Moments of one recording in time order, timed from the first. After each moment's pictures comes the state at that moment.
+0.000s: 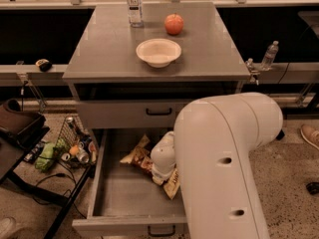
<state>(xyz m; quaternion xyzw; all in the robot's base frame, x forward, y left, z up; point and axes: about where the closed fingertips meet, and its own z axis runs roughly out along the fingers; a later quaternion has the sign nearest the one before) 0.579 -0.007 0.364 -0.52 0.85 0.02 0.08</state>
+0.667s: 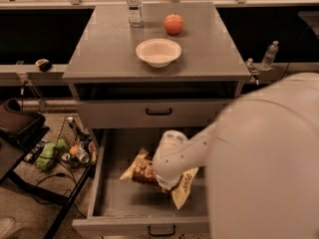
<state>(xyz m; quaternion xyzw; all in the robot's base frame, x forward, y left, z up) 0.518 -0.034 0.466 -0.54 0.84 -0.05 0.08</state>
